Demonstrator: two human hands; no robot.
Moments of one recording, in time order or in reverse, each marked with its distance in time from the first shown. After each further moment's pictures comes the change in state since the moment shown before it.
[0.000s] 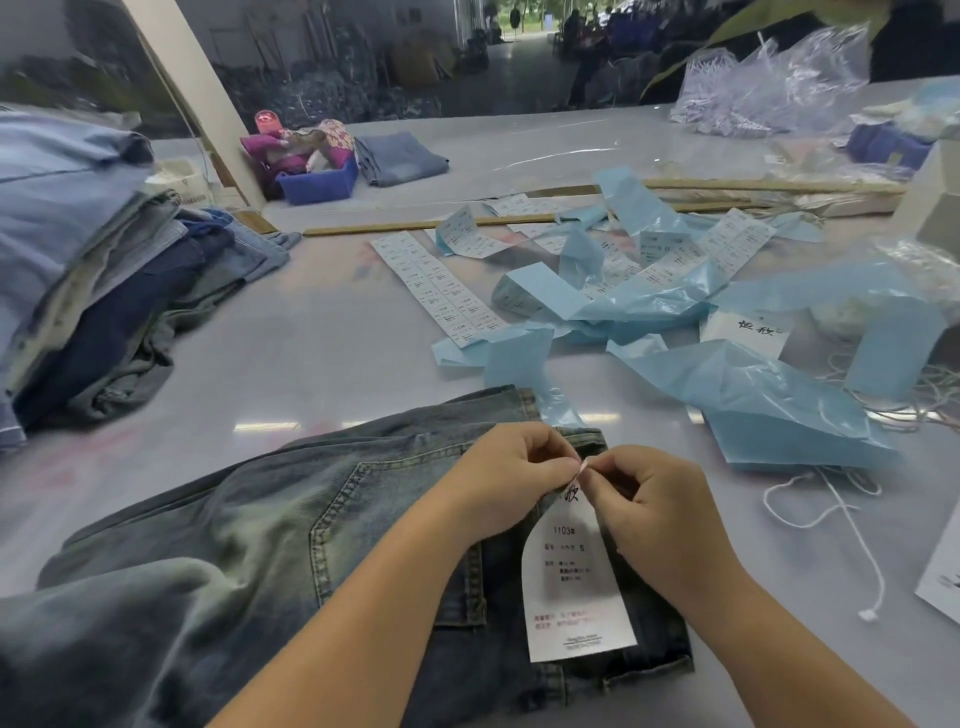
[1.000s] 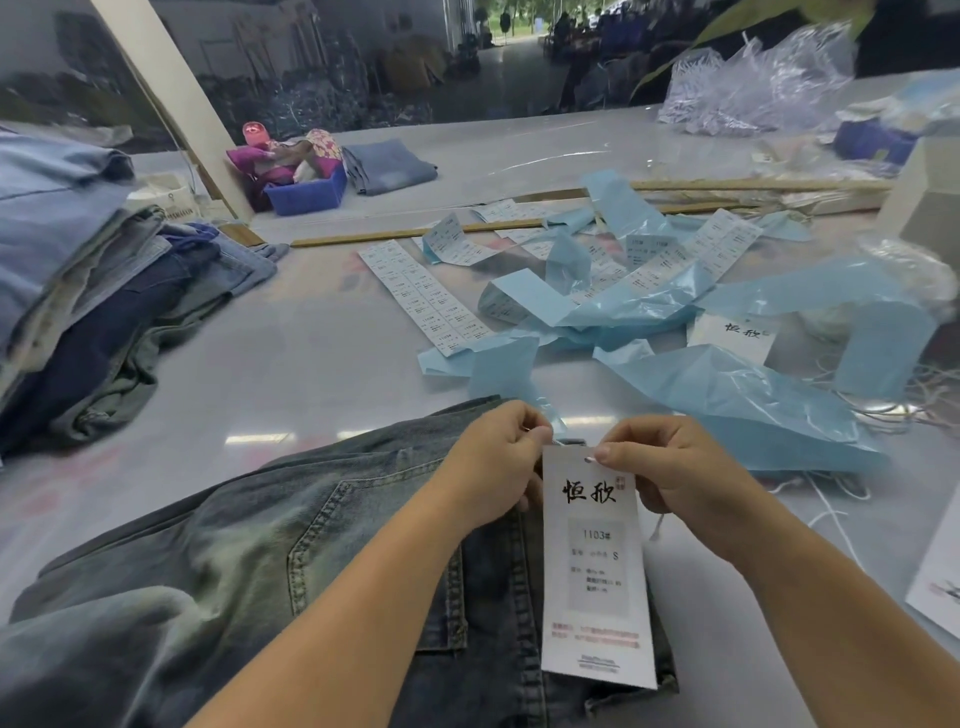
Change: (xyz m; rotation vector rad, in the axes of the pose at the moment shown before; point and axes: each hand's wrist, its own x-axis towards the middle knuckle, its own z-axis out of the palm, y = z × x) left_hand 0.026 0.005 0.004 -0.070 0.098 -0.020; right_hand 0.043 0.010 -0.041 0.518 -0.349 0.494
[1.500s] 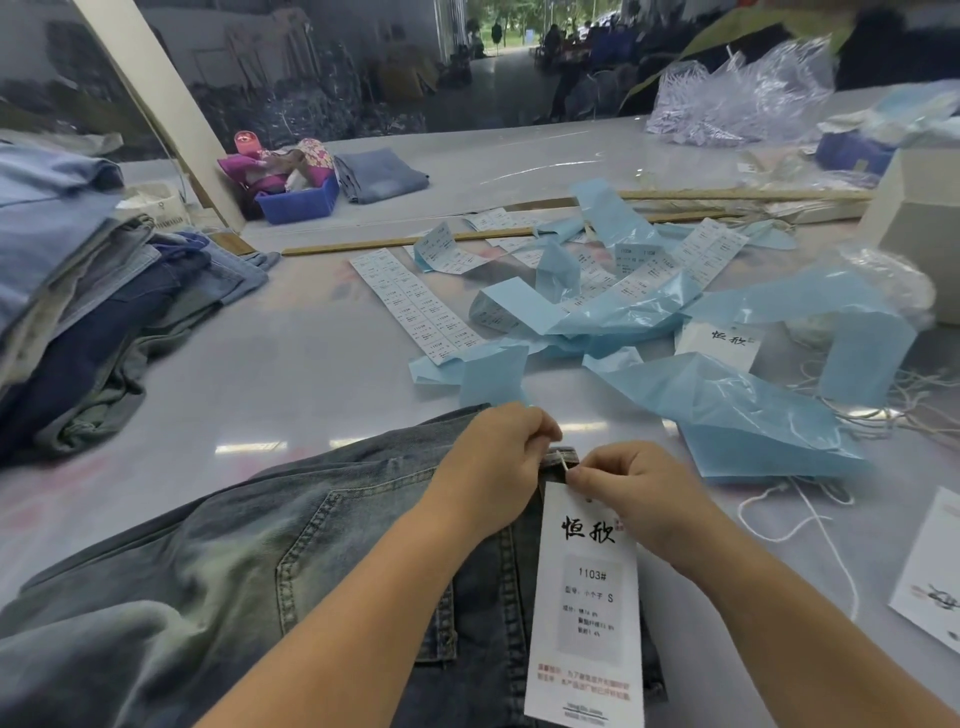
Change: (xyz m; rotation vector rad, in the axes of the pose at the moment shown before) left_hand 0.005 0.001 0.004 0.431 0.092 0.279; right_hand 0.005 0.016 0.016 -0.206 0.116 -0.002
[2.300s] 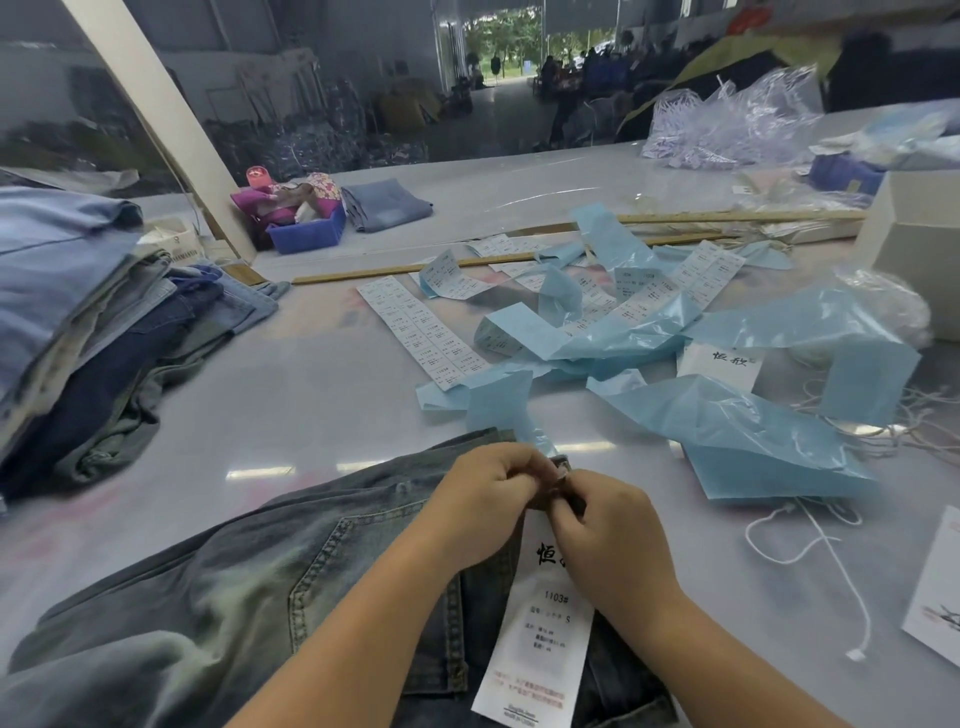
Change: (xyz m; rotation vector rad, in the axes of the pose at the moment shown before) left_hand -0.011 0.002 -0.016 -0.311 -0.084 -0.172; right_hand -0.005 0.006 0.045 -0.395 0.366 -0.437
